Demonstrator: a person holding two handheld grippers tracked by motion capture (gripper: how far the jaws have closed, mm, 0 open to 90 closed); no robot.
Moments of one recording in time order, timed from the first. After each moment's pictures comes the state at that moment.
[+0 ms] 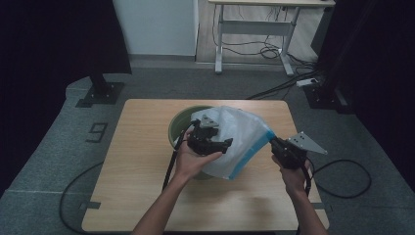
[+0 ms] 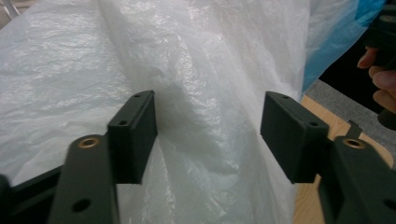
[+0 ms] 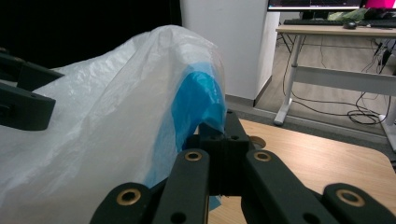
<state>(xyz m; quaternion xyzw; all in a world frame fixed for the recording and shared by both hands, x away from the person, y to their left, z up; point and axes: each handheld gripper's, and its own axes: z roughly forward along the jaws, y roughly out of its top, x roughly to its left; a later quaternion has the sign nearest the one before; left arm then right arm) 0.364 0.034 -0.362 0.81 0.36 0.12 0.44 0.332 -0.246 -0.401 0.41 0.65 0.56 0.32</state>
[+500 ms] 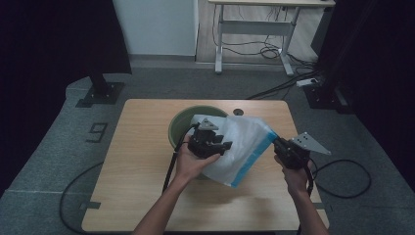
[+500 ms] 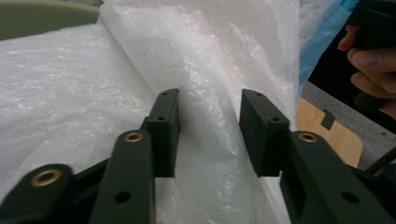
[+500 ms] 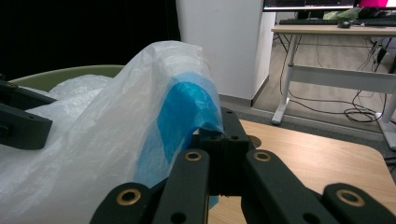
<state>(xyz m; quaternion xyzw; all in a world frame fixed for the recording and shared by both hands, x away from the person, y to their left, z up) 0.363 0.037 -0.371 0.82 0.34 0.08 0.46 0.331 -0.253 -0.401 0.41 0.64 0.56 0.32</state>
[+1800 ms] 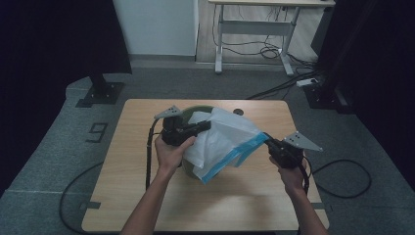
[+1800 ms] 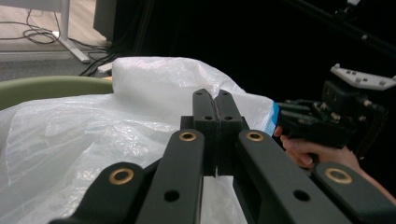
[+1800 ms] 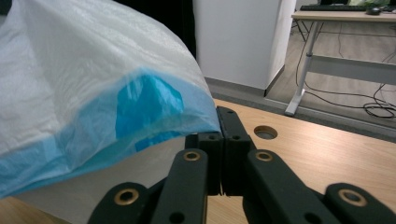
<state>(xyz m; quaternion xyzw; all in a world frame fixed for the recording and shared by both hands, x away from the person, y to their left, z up) 0.376 0.109 -0.349 0.72 0.34 0.03 0.61 0.340 -0.243 -0.409 0.40 0.67 0.55 0.30</state>
